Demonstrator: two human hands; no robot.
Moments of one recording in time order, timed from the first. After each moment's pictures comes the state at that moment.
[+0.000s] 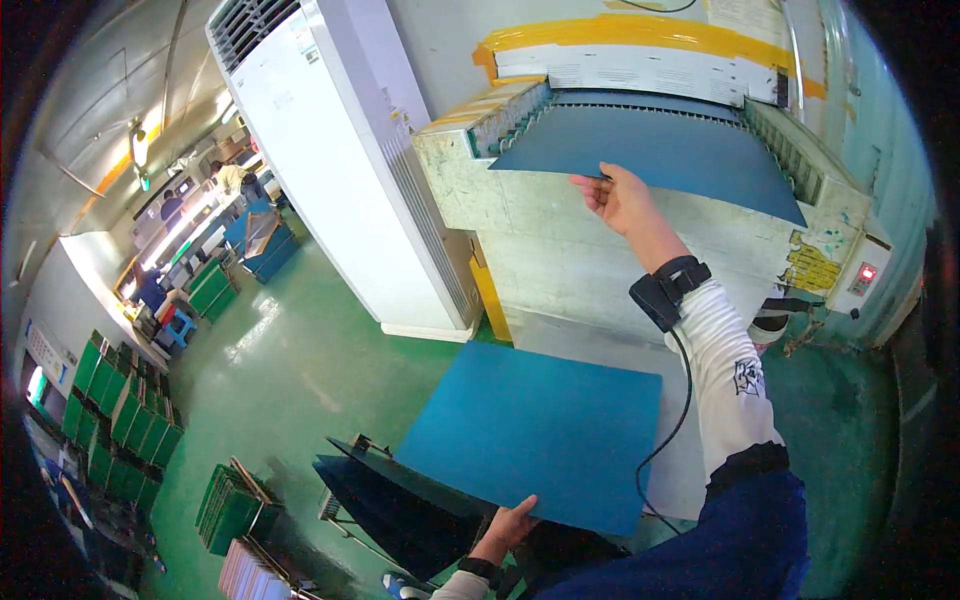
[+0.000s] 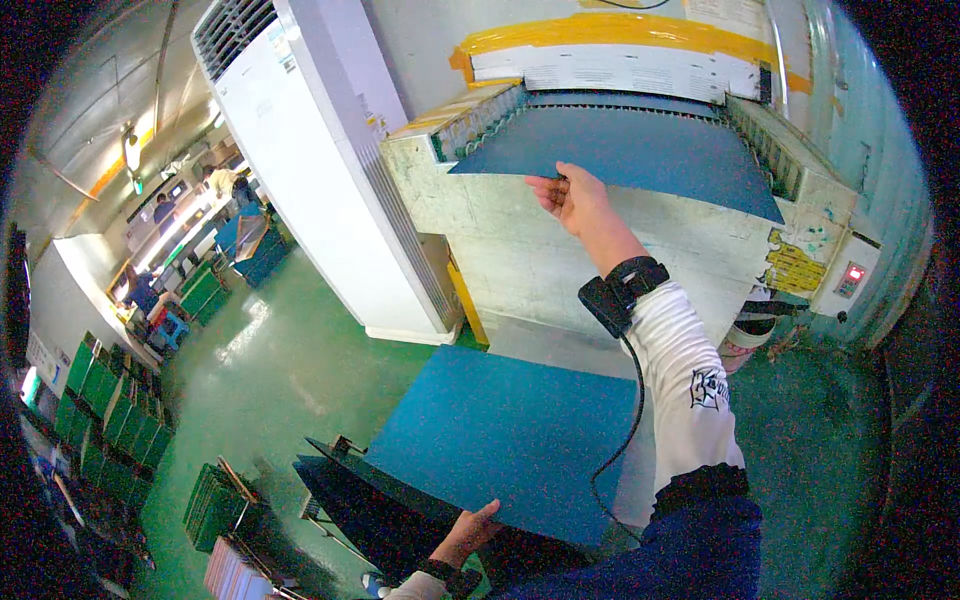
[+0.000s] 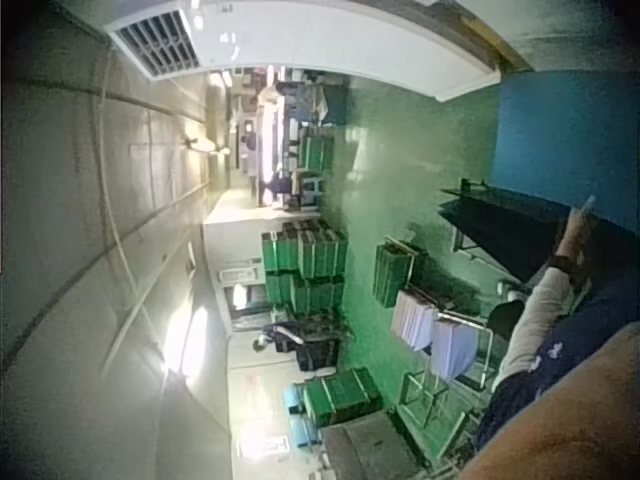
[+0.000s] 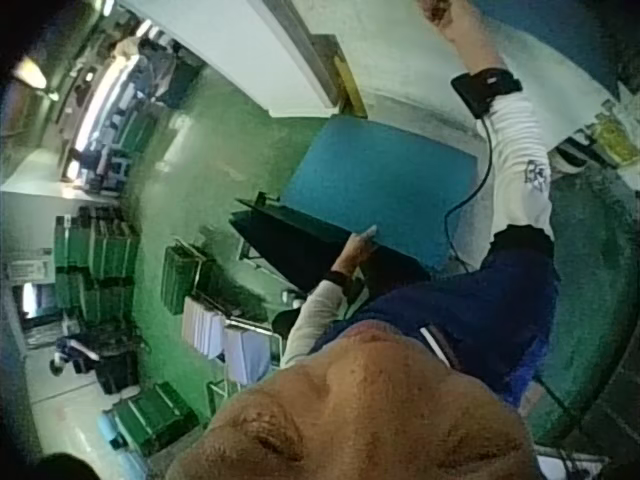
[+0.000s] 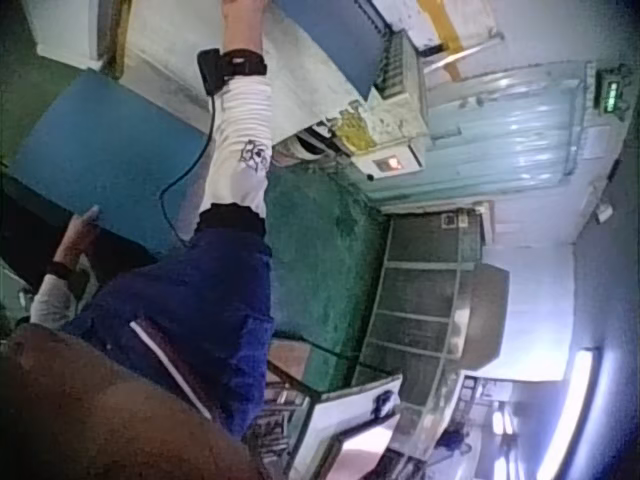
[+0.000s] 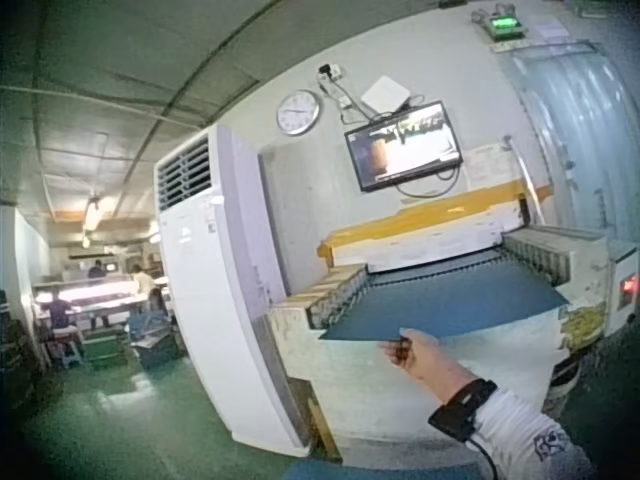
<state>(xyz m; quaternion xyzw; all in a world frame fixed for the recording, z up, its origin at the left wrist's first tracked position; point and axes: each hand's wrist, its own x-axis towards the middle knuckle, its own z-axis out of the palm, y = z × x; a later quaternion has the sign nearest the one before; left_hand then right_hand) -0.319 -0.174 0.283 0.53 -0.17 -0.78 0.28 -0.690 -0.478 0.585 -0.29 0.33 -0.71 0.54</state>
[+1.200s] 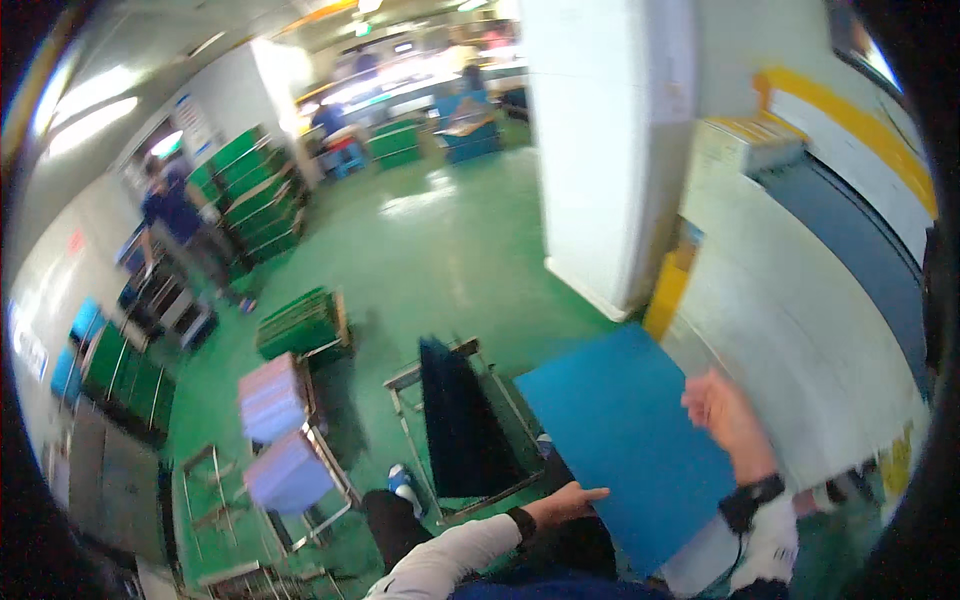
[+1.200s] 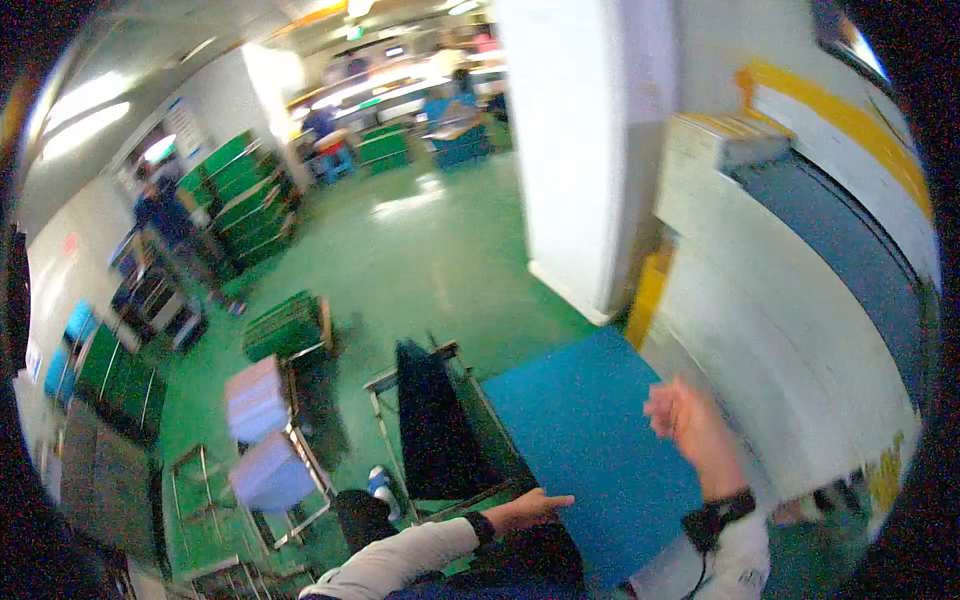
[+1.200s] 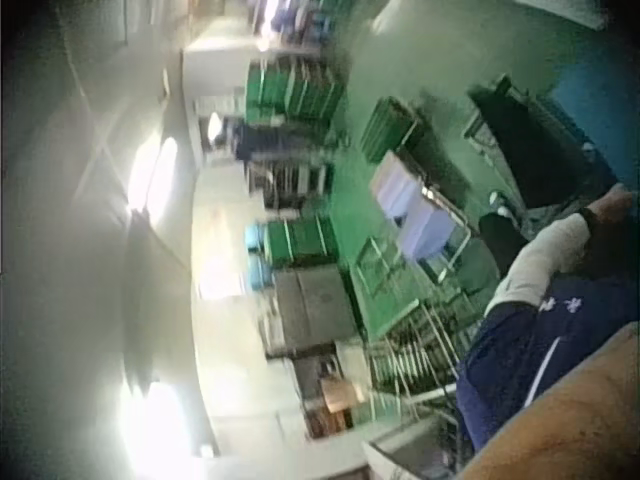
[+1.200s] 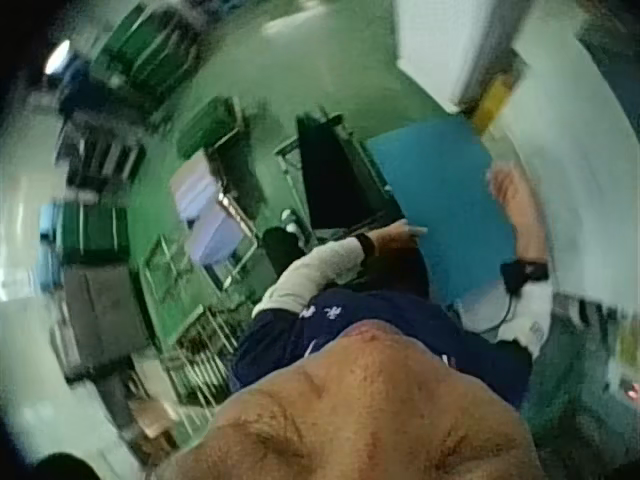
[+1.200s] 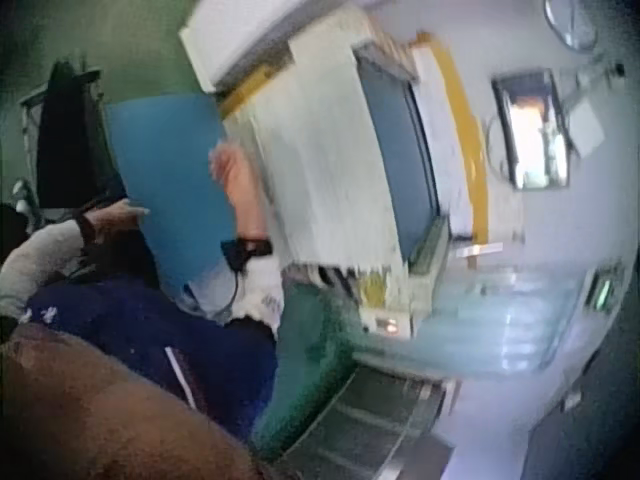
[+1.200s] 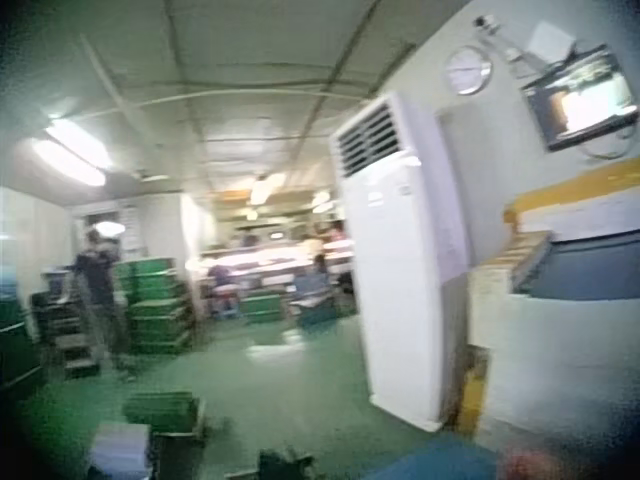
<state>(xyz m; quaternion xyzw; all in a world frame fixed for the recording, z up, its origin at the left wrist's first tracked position) -0.305 -0.176 0.277 0.54 -0.45 -0.69 0.16 -0.565 -0.329 0.437 -0.46 0.37 -0.37 0.72</state>
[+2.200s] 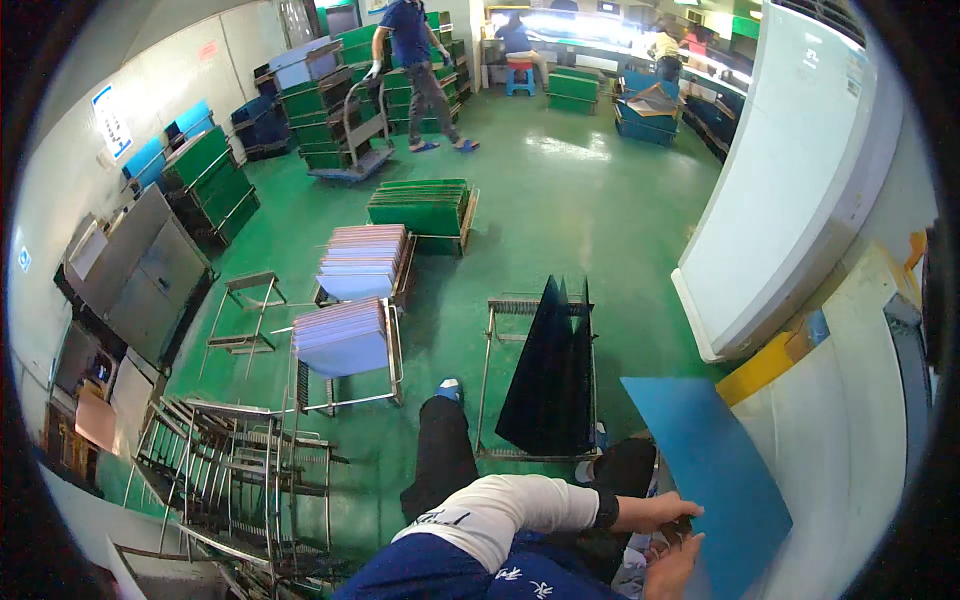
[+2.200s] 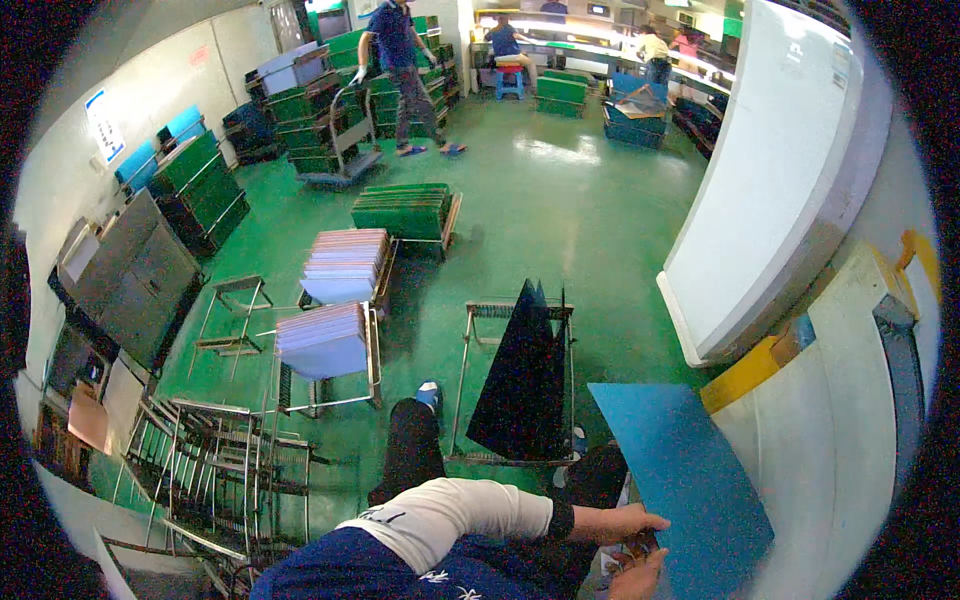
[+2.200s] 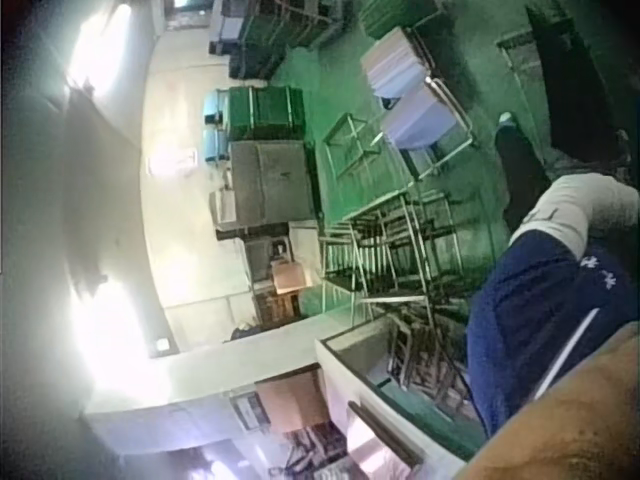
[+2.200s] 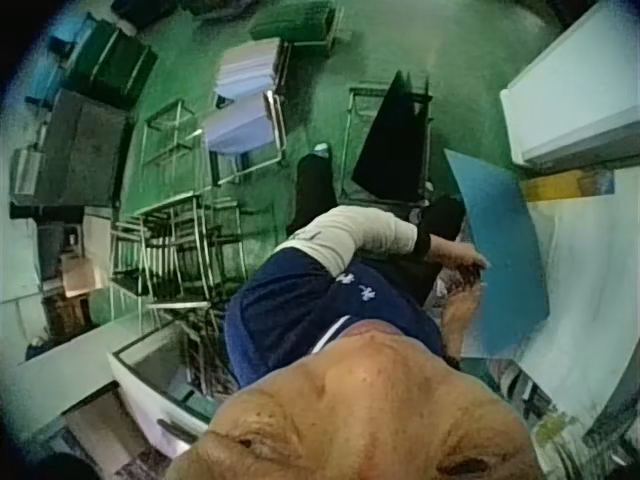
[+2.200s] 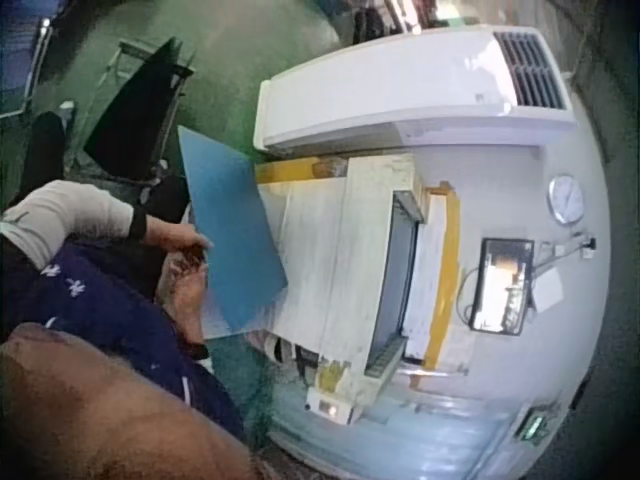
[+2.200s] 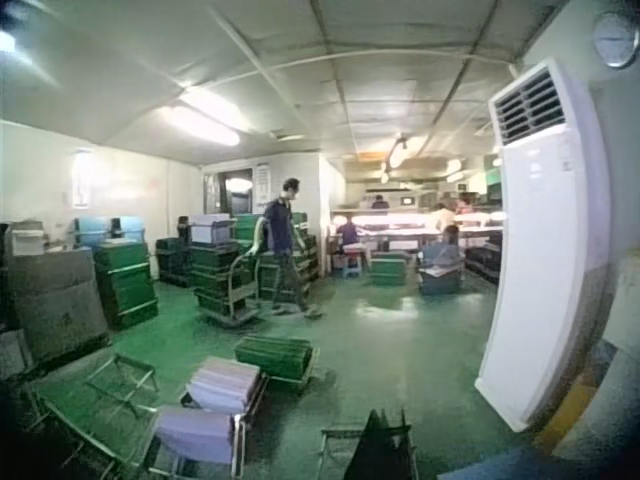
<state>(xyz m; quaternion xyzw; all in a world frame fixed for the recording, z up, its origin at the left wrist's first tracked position) -0.357 -0.168 0.327 0.28 -0.21 -0.83 0.43 -0.487 -0.111 0.375 -0.29 0.53 -0.40 0.68</state>
